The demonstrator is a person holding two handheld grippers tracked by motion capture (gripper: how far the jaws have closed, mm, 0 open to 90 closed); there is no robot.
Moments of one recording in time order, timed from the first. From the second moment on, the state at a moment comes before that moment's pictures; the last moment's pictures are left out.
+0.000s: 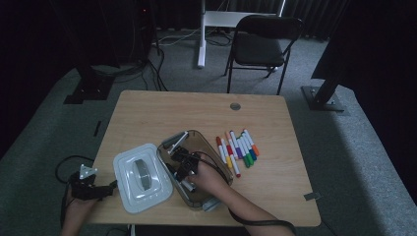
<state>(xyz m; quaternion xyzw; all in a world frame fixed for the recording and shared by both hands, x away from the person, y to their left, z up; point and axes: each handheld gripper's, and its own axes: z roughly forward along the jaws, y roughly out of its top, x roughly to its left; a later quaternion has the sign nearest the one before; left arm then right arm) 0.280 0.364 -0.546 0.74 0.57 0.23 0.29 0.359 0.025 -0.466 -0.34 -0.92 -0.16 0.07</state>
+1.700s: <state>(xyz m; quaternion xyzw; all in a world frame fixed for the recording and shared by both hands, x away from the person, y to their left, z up) 0.280 0.364 -0.546 0.74 0.57 0.23 0.29 0.369 -0.137 -0.364 -0.39 -0.87 -0.30 -0.02</state>
